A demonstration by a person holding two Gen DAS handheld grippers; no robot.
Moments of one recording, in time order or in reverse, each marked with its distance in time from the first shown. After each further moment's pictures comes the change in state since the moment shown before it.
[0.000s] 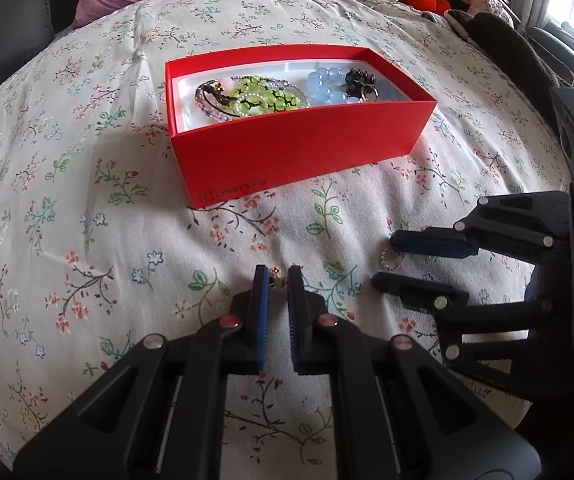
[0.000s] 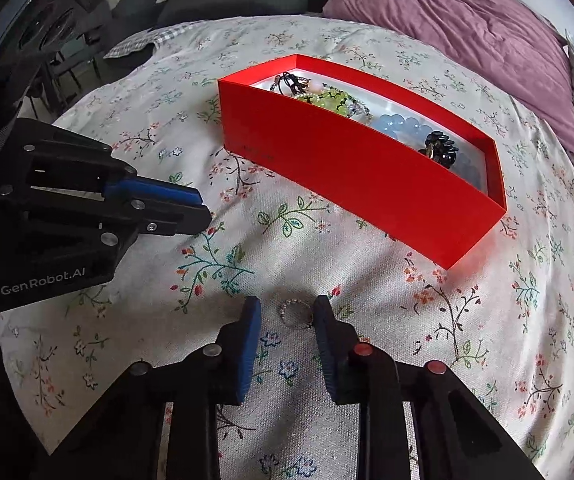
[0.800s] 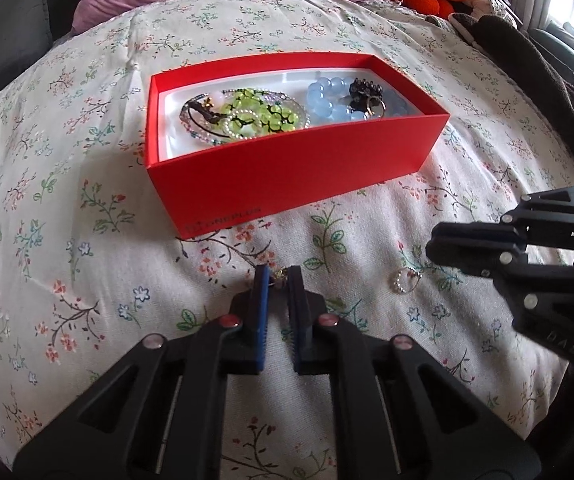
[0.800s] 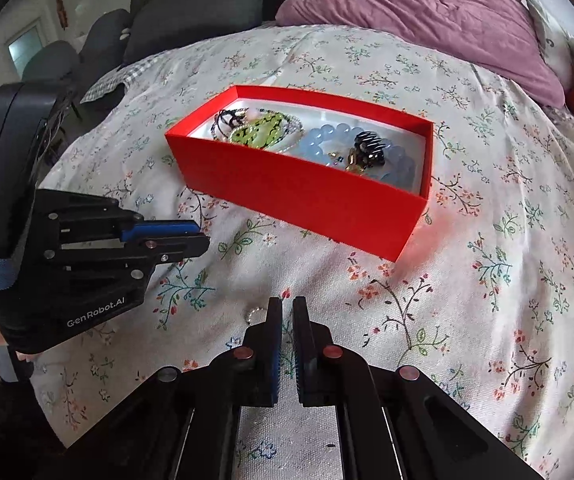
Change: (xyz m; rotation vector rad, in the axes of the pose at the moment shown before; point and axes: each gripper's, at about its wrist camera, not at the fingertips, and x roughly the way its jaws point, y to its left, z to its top) left arm 0.013 -0.003 0.016 -0.005 -0.026 0.016; right arm -0.027 -0.043 0.006 0.186 -0.024 0.035
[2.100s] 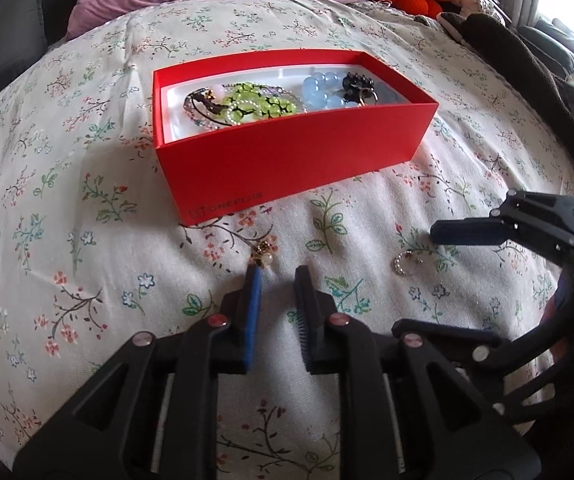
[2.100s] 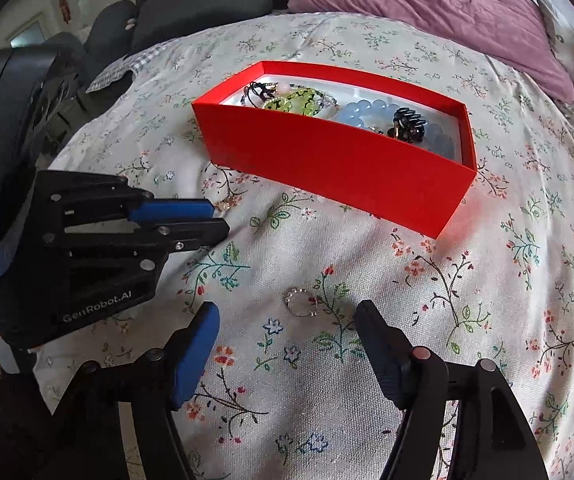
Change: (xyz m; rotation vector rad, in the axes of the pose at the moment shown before) left arm -0.002 0.005 -0.012 0.028 -0.021 -0.030; right arm 0.016 0.026 -0.011 -0.027 0.042 0.005
